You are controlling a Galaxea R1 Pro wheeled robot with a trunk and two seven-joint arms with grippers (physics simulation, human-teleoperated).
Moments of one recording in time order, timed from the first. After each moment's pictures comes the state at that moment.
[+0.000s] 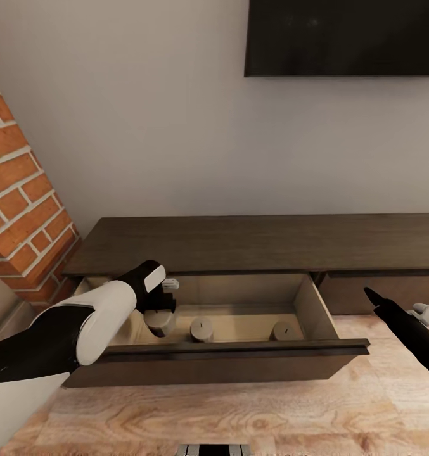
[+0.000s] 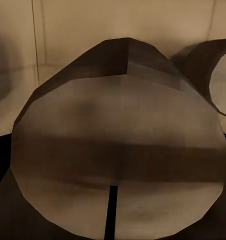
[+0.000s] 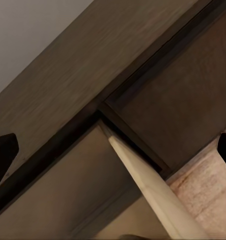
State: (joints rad) left arm -1.30 -0.12 -0.02 -0.02 0.28 0.89 0.36; right arm -0.28 -0.24 -0.44 -1.57 -0.84 0.50 -0.09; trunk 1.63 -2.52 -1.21
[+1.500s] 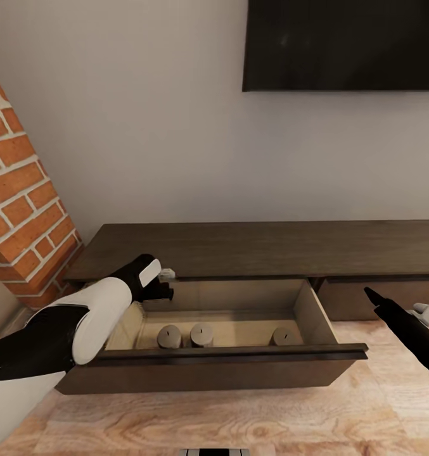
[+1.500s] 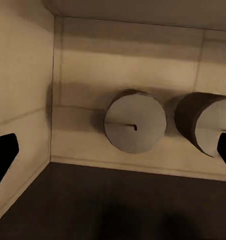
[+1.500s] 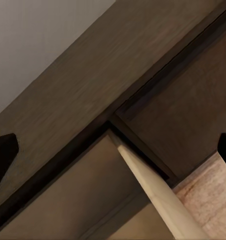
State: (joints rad) left arm -1.30 -0.10 -0.02 -0.09 0.28 0.85 0.35; right arm -0.28 -0.24 -0.44 -1.57 -0.84 0.50 -0.09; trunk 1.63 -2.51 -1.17
